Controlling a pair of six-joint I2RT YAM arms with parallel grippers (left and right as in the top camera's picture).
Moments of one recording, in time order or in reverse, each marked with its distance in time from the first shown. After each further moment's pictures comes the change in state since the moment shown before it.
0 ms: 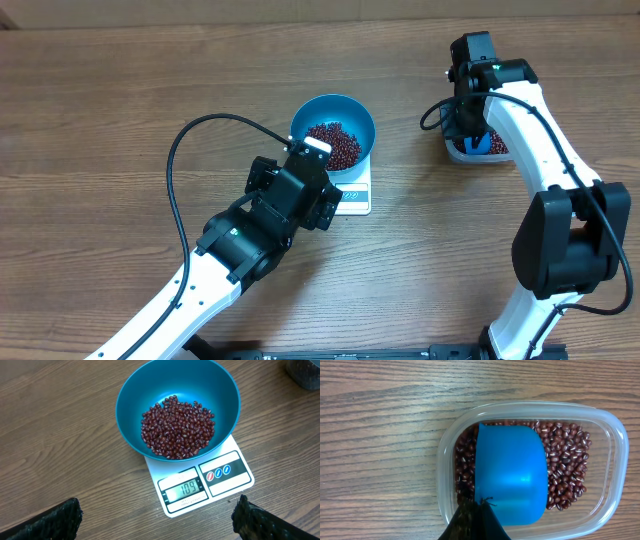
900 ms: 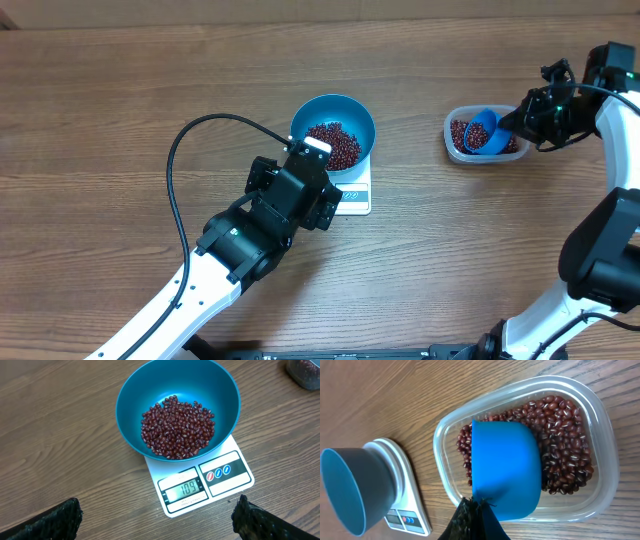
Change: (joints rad) left arm 0.000 0.000 0.000 0.000 0.000 0.000; right arm -0.455 -0.025 0.000 -0.048 -0.732 -0.020
